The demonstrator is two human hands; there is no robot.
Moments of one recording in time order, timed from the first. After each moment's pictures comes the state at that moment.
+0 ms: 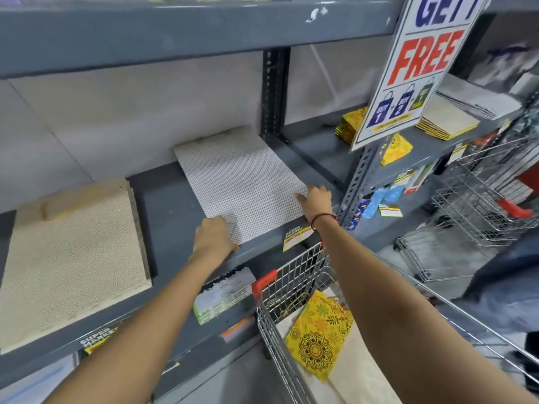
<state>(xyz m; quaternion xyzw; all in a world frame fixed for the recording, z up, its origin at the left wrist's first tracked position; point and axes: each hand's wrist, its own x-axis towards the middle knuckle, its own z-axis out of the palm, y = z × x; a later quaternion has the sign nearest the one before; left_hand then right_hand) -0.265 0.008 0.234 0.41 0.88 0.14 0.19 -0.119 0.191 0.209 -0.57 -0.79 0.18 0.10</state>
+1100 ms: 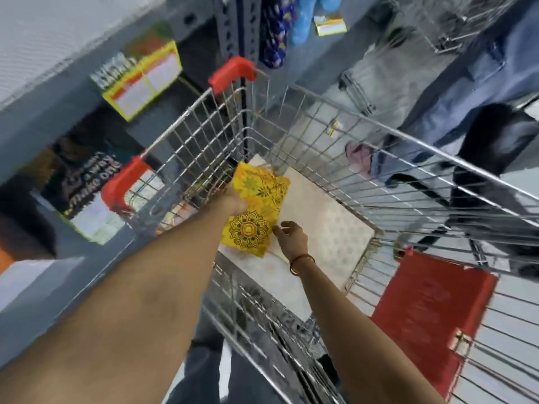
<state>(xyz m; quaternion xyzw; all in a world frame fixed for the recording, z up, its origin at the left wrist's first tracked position) -0.065 0.079 -0.049 0.45 0.75 -0.18 0.44 0.093 0.009 -0.101 -0.75 -0.40 0.51 0.10</state>
